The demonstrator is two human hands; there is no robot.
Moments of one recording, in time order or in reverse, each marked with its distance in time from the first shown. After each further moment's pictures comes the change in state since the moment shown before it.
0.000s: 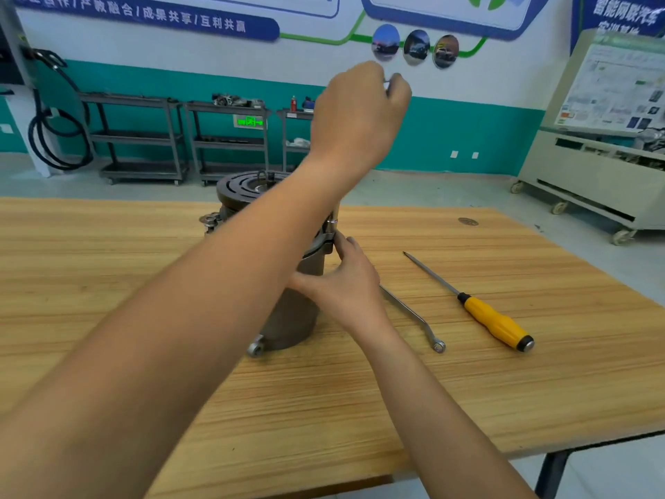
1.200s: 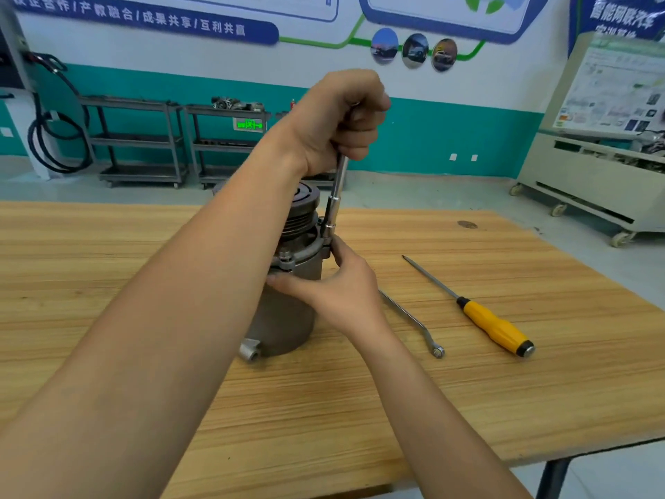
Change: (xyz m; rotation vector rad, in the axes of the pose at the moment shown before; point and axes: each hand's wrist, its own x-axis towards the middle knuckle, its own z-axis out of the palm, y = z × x) left_hand 0.006 -0.025 -0.023 -1.042 -0.611 -0.157; right_hand 0.001 0.002 0.000 0.108 0.025 0.020
